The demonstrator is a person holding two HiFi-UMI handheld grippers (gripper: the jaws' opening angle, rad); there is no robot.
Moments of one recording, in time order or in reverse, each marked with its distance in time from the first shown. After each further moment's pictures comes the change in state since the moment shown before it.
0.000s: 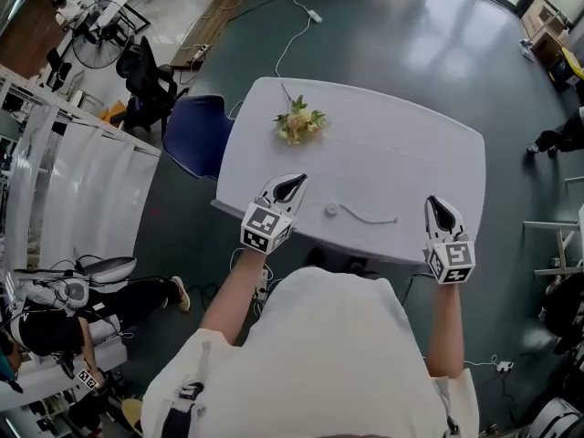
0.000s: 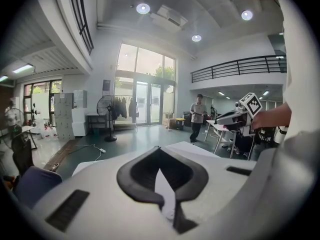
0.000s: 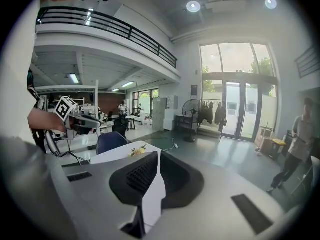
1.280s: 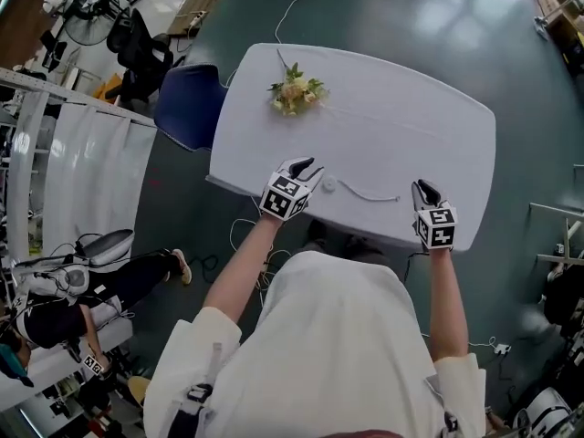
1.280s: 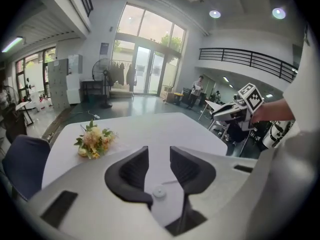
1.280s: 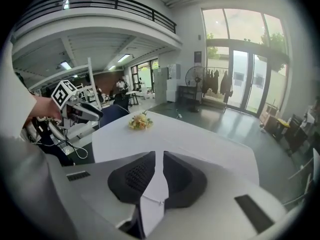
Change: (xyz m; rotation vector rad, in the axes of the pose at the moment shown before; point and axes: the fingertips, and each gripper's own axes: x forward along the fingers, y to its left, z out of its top) left arm 0.083 -0.015 -0.135 -0.136 0.361 -0.066; right arm 0.073 -0.011 -0.143 0.076 0.354 0.072
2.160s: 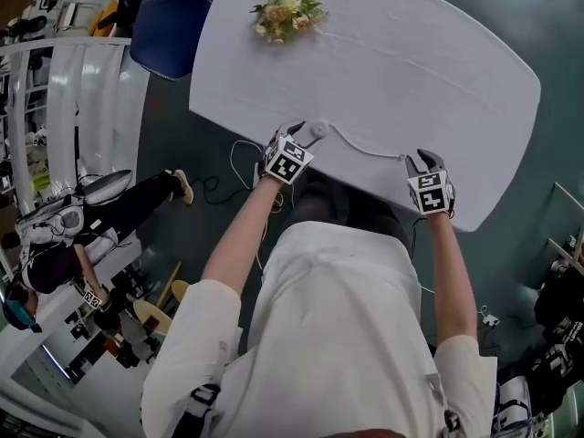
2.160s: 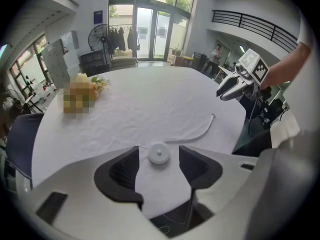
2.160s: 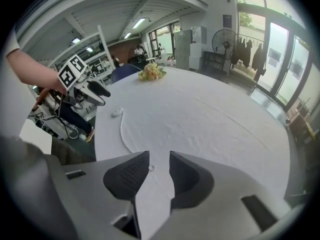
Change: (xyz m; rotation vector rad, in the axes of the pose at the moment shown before) left arm 0.103 -0.017 -0.161 -0.007 0.423 0.103; right arm 0.093 -0.030 -0.164 -0.147 0.381 0.231
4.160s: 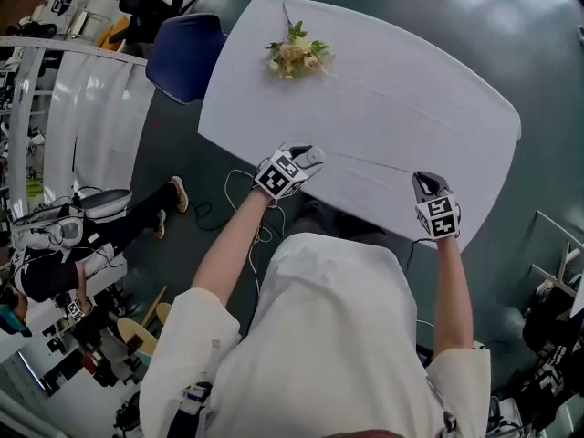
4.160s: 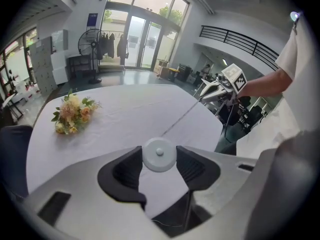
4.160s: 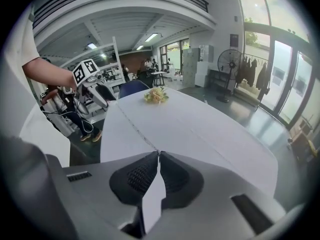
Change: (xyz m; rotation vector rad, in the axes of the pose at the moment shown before) left arm -0.072 -0.002 0.069 0.044 -0.117 -0.197; right arm -0.072 -0.017 0.077 -0.116 -0.160 0.009
